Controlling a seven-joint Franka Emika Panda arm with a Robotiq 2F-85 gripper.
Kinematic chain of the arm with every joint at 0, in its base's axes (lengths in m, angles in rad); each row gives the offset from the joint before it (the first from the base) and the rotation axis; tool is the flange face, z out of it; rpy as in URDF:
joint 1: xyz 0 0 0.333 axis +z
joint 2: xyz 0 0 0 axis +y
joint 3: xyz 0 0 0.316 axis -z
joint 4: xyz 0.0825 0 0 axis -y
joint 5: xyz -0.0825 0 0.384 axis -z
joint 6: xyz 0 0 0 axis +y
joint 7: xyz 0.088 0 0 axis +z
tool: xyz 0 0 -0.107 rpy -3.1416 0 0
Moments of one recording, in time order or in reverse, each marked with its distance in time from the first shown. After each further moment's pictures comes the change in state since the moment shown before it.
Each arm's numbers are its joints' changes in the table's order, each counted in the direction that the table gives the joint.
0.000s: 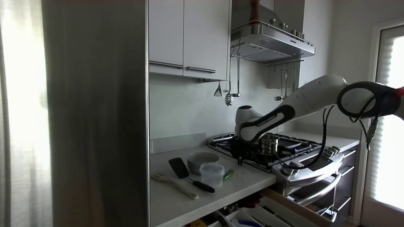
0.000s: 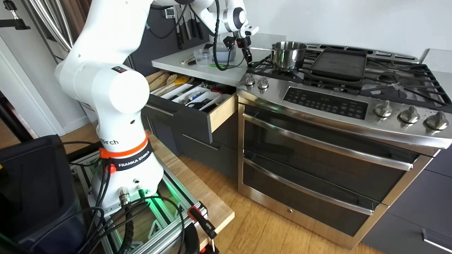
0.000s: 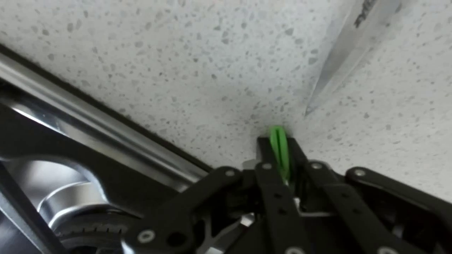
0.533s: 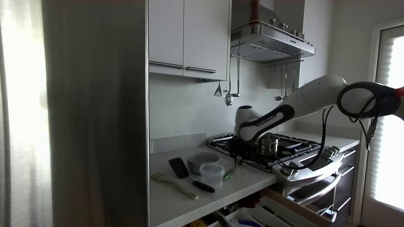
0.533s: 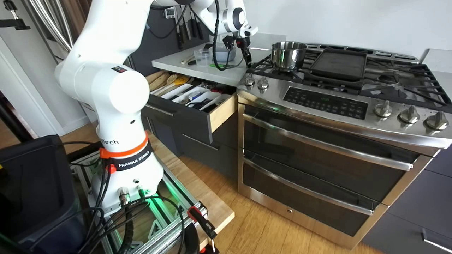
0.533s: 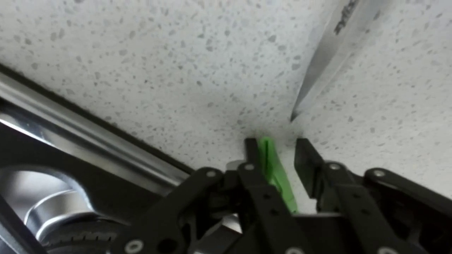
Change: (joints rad) arm 0.001 0.002 -0.004 0.000 -0.028 -0.020 0.007
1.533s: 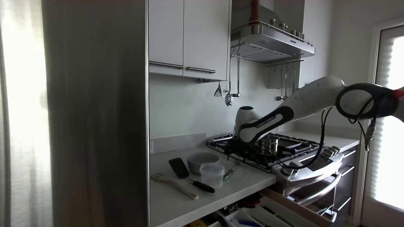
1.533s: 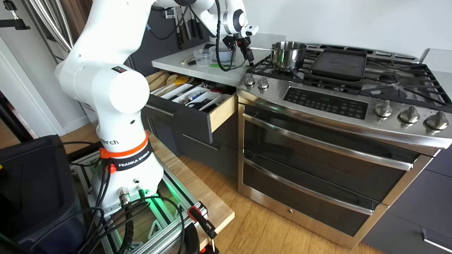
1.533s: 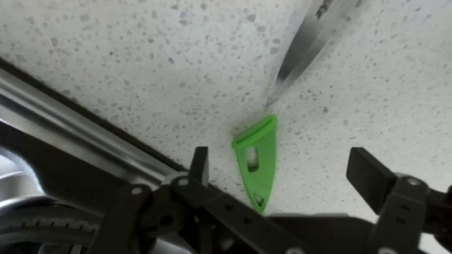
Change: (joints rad) arm -0.001 0.013 0.001 0.000 -0.013 -0.090 0.096
